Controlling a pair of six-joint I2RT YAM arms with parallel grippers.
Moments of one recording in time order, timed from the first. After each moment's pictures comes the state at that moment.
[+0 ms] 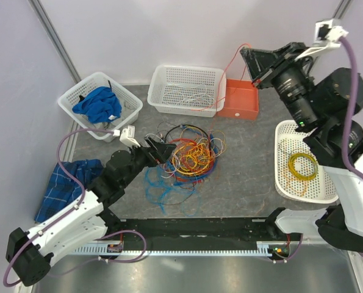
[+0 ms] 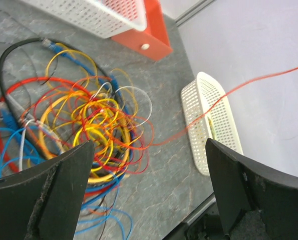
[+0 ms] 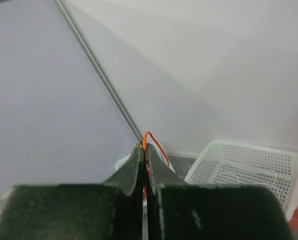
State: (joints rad) left arm -0.71 0.75 0.50 0.12 -0.15 -0.85; right arm 0.71 1.23 1.99 -0.46 0.24 0.39
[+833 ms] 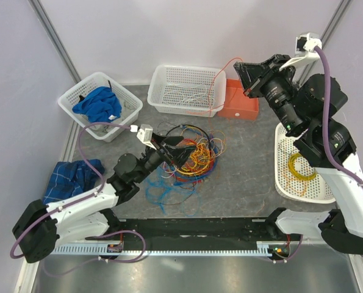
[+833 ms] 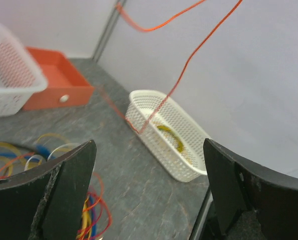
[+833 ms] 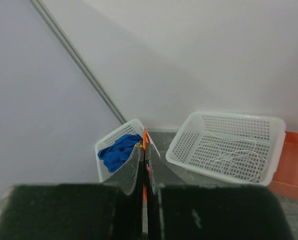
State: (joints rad) left arm -0.84 1.01 0.46 0.82 0.02 -0.55; right arm 0.71 1.20 1.86 -0.47 0.28 0.41
